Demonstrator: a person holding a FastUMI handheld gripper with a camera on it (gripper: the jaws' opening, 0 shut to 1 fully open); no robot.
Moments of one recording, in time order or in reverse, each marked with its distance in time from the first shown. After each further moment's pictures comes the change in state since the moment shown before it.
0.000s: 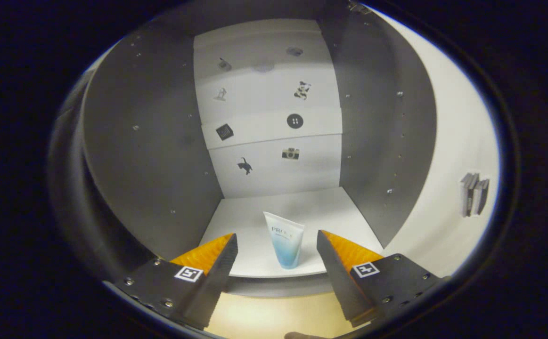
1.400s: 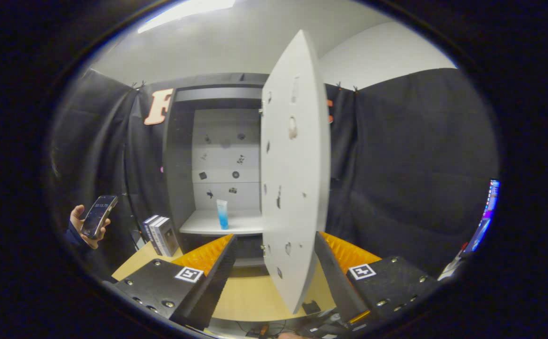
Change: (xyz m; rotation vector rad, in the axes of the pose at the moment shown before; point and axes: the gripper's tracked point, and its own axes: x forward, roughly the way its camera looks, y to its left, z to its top) arm -0.405 -0.158 -0.065 -0.033 -0.353 -0.326
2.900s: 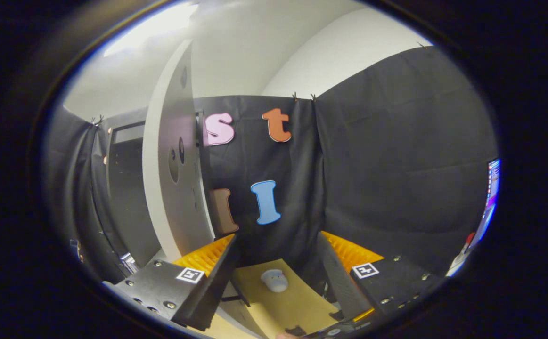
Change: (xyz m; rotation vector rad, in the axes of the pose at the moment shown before) arm 0.105 -0.099 0.069 0.138 -0.136 -0.062
